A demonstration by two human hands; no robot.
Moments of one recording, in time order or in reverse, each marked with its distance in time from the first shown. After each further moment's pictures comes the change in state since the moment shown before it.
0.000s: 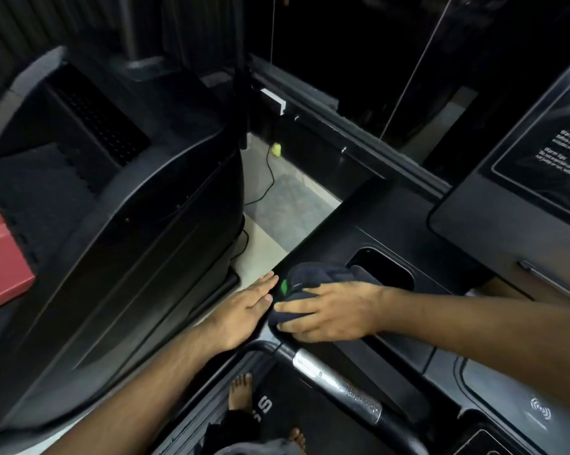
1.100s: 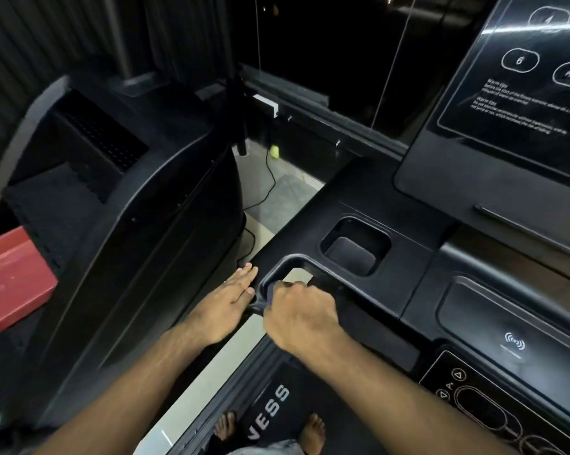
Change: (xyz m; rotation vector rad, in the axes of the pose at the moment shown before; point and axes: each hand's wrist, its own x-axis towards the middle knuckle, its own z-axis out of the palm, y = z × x) left_hand -0.049 -0.004 0.008 0.190 0.027 -0.056; right_hand 0.062 -0.089 -0.108 0.920 -0.207 1.402
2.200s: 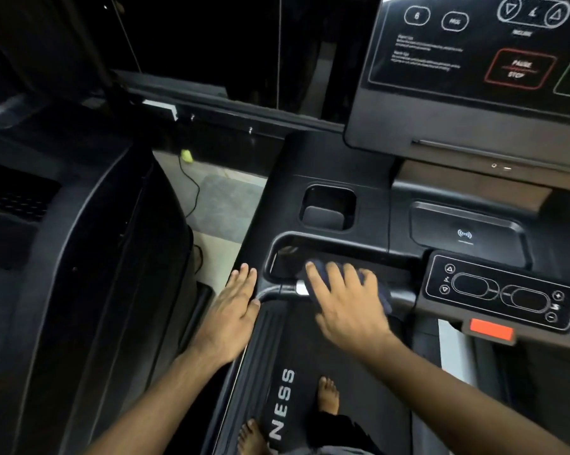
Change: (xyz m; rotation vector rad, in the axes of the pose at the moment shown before) left_hand -0.017 -0.016 -0.023 0.213 -0.151 0.285; right_hand -0.029 0.002 0.084 -0.281 0.327 0.318
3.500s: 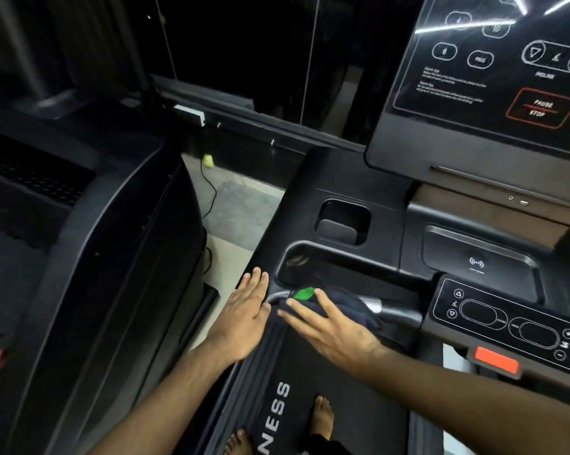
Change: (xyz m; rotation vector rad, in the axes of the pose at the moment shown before) left_hand 0.001 -0.003 0.011 0.042 -0.004 -0.013; right_hand -0.012 0.014 0.031 -0.683 0.068 -0.774
